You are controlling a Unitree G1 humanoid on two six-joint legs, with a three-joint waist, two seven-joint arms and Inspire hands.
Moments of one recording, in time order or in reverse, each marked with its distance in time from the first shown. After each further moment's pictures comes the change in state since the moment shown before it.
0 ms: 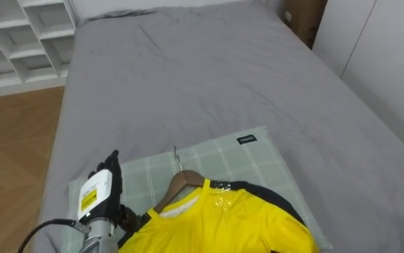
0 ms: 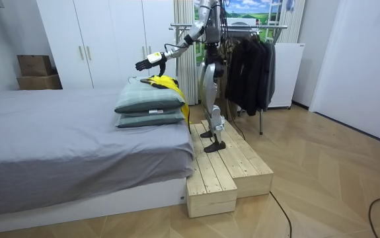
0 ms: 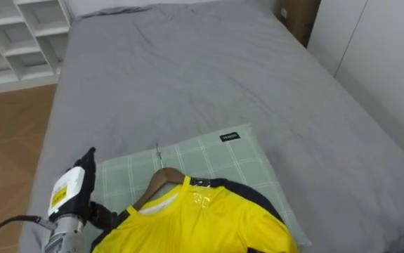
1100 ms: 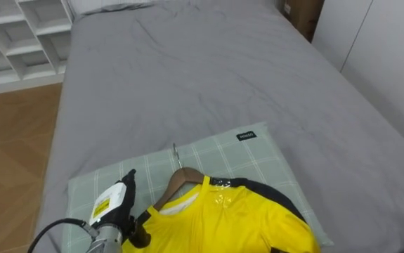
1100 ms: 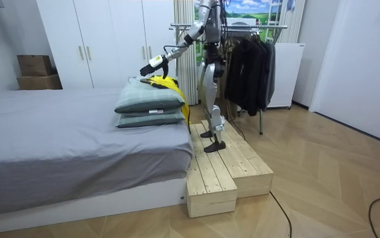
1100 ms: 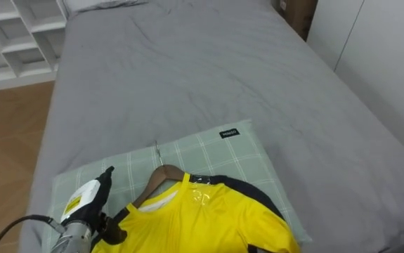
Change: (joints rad) left arm -0.018 -0.007 -0.039 0.051 -0.009 -0.001 -0.159; right arm -0.030 -0.005 0.019 0.028 0.008 -0.015 0.024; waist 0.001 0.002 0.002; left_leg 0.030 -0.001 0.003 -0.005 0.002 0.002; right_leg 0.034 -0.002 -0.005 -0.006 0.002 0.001
